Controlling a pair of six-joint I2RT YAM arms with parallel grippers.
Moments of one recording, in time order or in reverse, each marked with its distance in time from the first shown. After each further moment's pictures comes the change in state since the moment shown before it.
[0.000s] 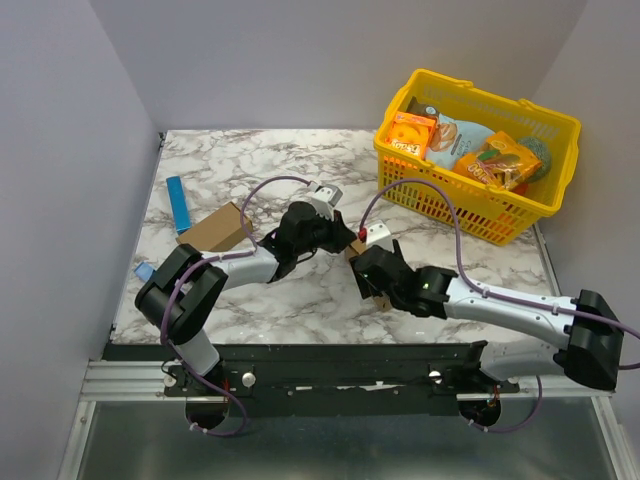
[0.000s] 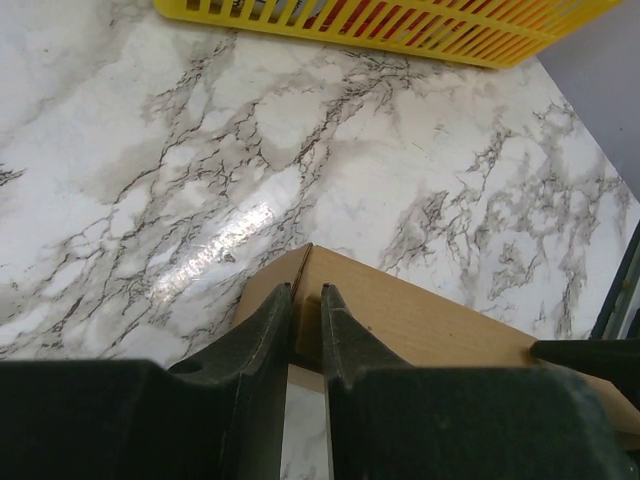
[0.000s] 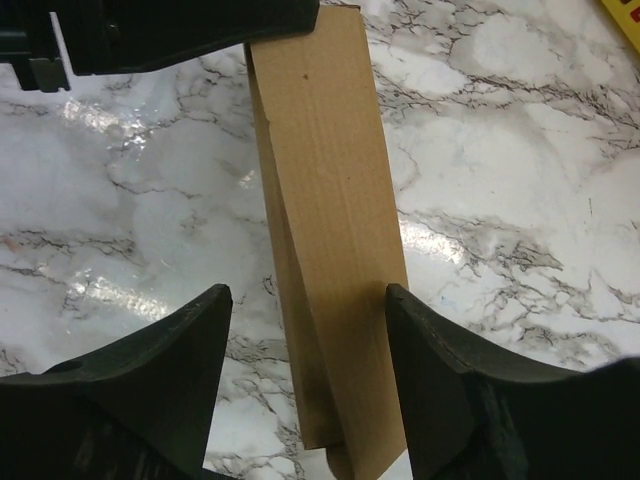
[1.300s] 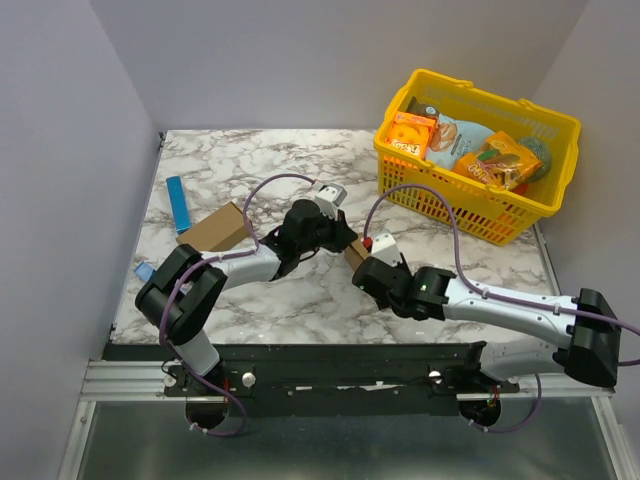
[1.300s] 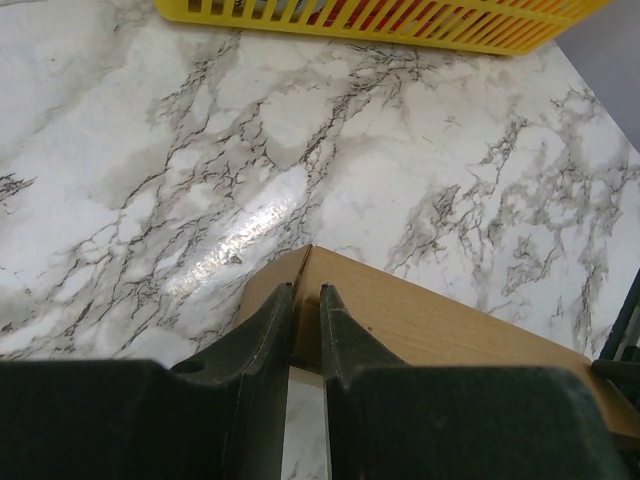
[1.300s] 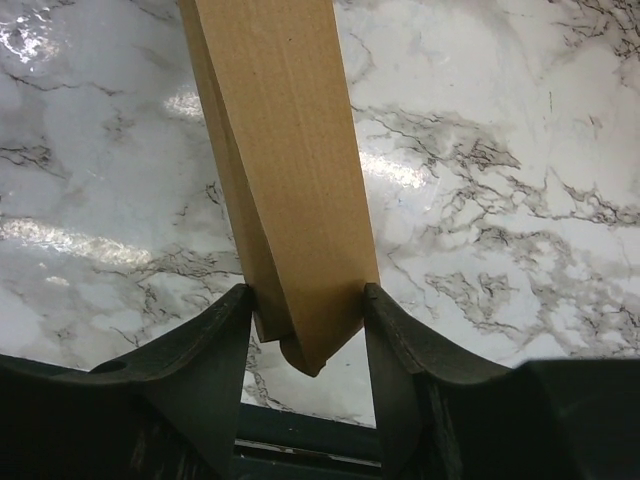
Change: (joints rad) left arm -0.014 -0.002 0.035 -0.061 -0.024 0.054; right arm 0.048 0.001 0.060 -0.322 0.013 0.140
